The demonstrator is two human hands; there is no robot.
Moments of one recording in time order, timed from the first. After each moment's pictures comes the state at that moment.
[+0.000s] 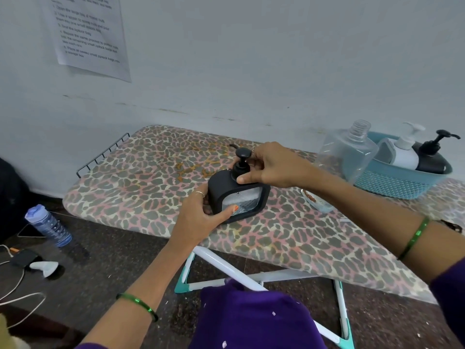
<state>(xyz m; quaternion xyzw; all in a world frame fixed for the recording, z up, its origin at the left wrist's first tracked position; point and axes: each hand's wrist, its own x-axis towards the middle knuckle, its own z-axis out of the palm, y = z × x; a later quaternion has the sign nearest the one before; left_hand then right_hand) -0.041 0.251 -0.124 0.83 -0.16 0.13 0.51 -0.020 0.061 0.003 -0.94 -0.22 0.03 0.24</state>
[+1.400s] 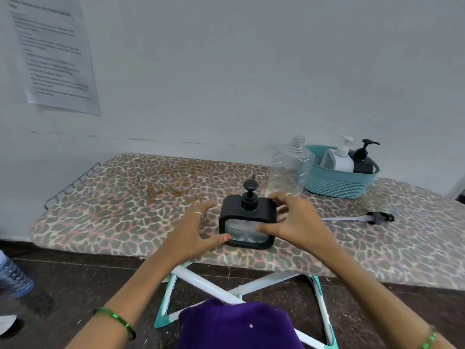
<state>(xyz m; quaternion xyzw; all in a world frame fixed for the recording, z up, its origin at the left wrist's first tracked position) -0.053 0.221 -0.121 0.88 -0.26 -0.03 0.40 -0.138 -0.011 -0.041 -0.94 0.01 -0.11 0.31</state>
